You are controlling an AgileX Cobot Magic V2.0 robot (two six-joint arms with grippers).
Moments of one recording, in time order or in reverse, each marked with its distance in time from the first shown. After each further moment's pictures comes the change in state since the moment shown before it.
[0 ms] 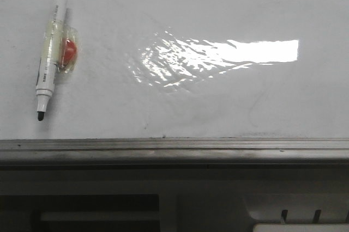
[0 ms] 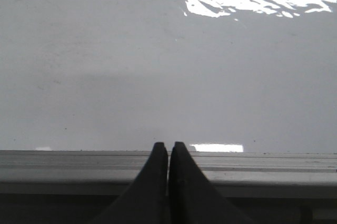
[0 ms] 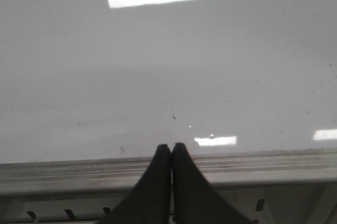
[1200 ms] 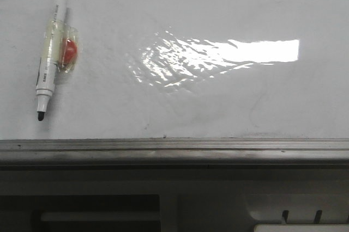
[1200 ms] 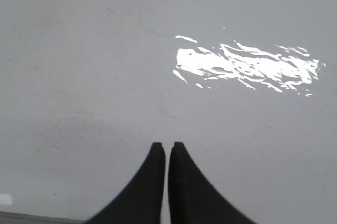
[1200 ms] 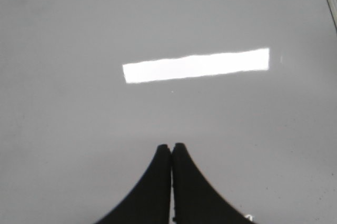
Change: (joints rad) left arm 0.000 0.000 -0.002 -0.140 -0.204 0.000; right arm 0.000 0.000 -0.036 0.004 -0.224 -0.002
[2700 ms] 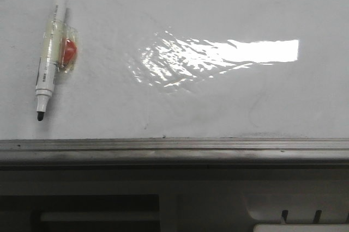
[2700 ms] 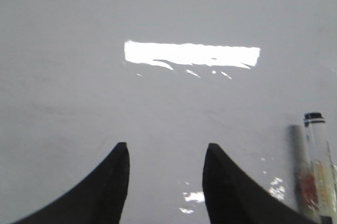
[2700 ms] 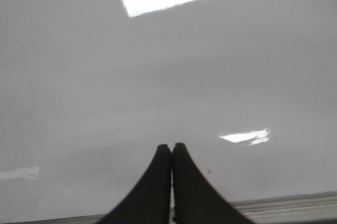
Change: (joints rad) left arm -0.259 0.498 -0.252 -0.010 -0.195 0.007; right arm 0.000 0.124 -0.214 0.135 0.348 0.002
